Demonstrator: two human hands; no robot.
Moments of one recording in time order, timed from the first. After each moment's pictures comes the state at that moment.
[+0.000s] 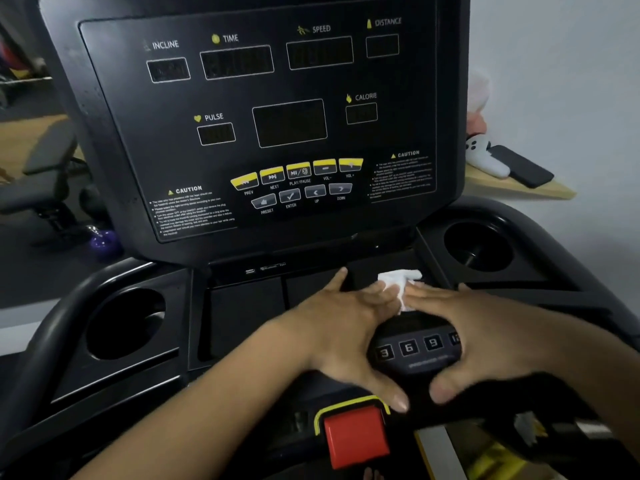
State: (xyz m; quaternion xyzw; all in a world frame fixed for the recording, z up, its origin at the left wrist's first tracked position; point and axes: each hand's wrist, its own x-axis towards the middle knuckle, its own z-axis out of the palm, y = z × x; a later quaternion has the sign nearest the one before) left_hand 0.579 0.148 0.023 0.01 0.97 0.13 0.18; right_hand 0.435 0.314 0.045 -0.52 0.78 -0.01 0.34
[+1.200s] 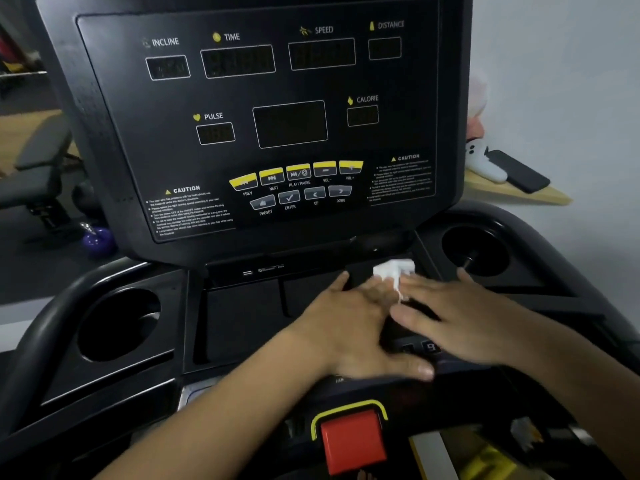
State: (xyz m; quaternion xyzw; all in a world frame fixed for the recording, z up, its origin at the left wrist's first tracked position) left_hand 0.569 0.160 0.017 -0.06 0.98 0.14 0.13; right_hand 0.439 0.294 0.035 -0.53 0.81 0.00 0.25
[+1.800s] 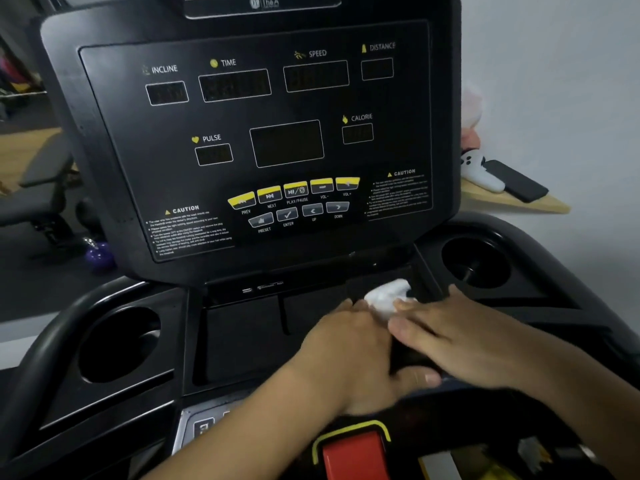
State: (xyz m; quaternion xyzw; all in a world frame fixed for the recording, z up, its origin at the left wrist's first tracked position) left_hand 0.576 0.173 0.024 -0.07 0.99 0.15 0.05; right_hand 0.446 0.291 0.048 -0.54 0.80 -0.04 0.26
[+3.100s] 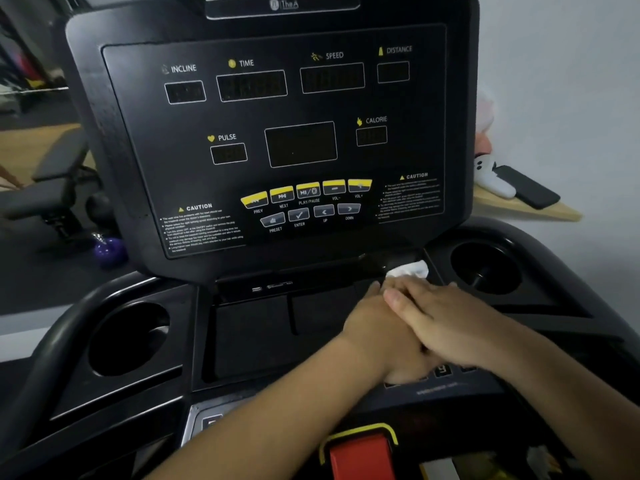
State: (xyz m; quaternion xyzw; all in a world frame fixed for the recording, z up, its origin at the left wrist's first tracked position) left_hand 0.531 0.177 0.010 -0.04 0.99 0.09 0.07; right_hand 0.450 0.265 0.044 -0.46 0.84 -0.11 0.26
